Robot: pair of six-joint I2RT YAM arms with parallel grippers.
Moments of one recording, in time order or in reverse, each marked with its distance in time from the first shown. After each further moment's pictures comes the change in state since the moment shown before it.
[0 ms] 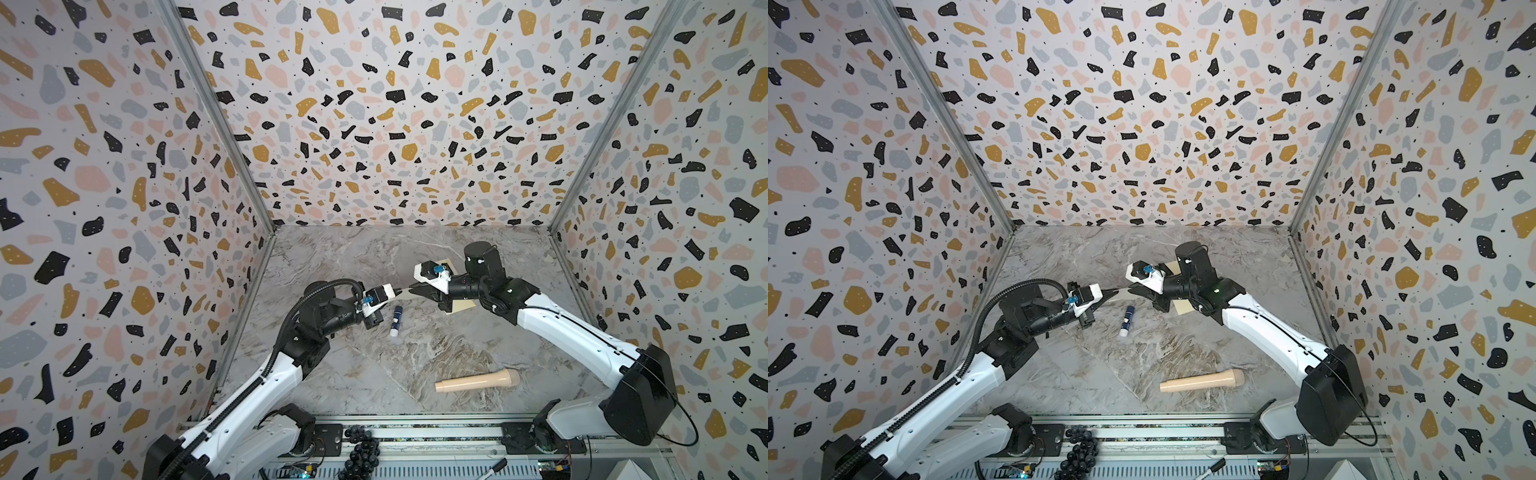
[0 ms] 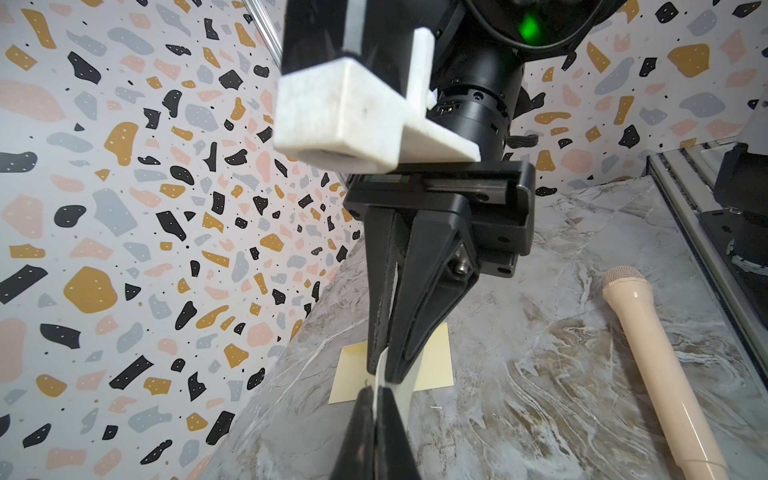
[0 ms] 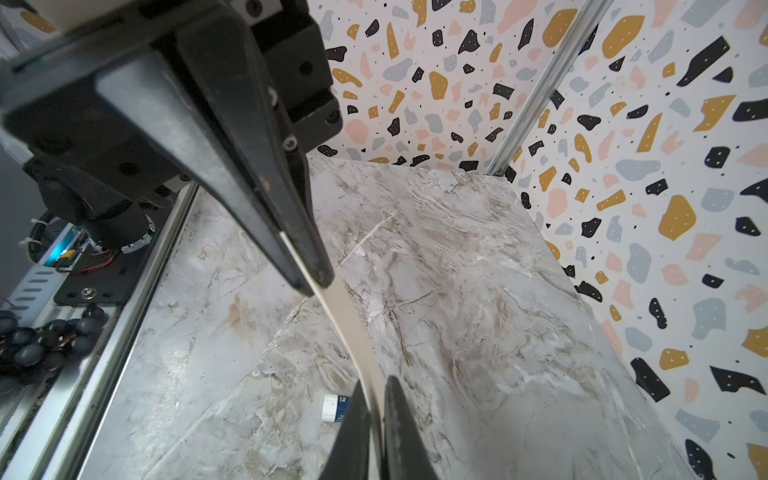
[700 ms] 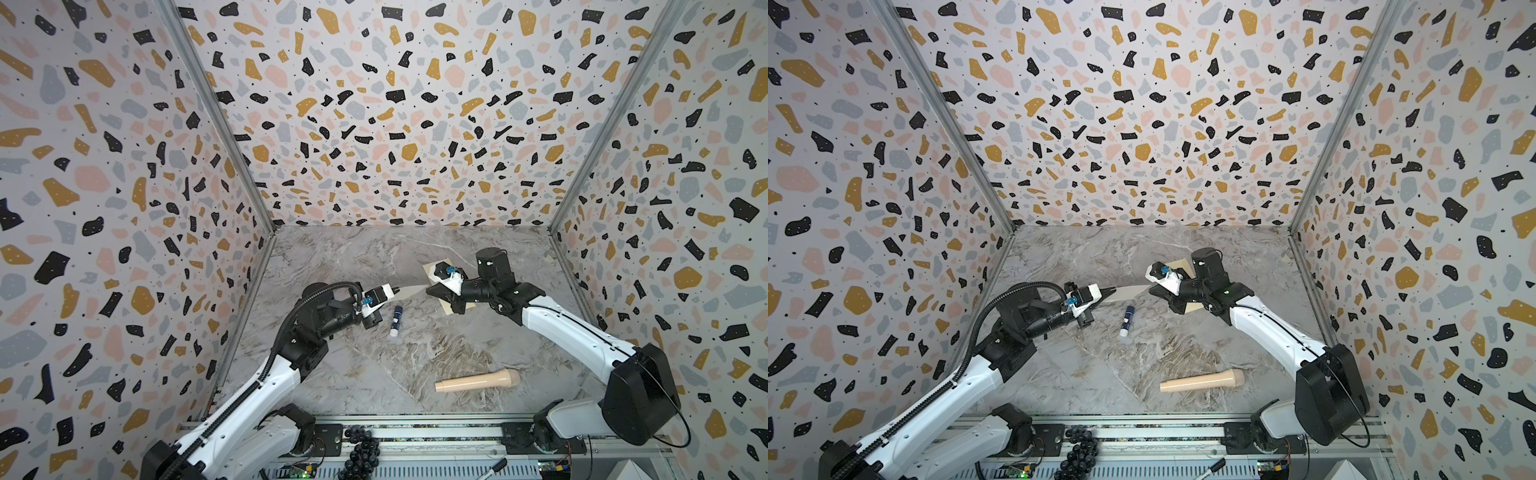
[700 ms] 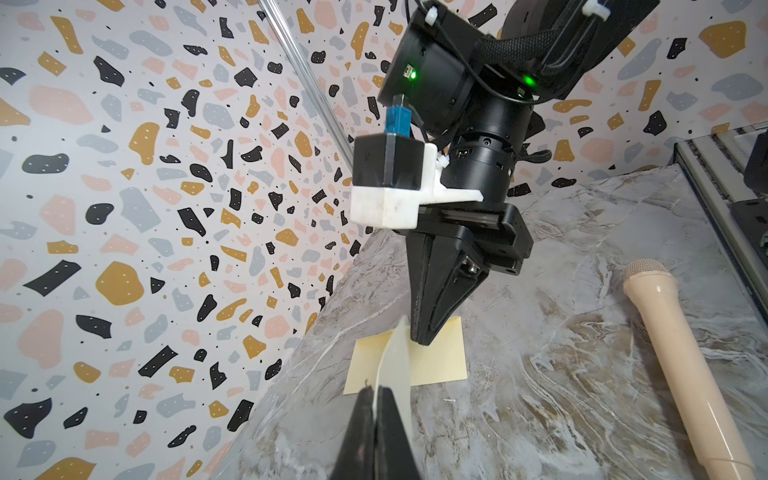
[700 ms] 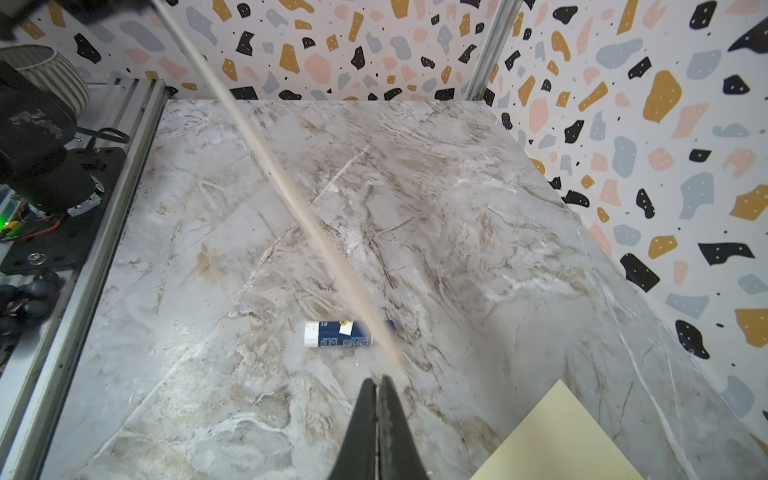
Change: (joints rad) left arm 0.000 -0.032 -0.001 -0.017 -0.051 0.018; right arm -0.140 -0.007 -0.138 0.008 0.008 0.004
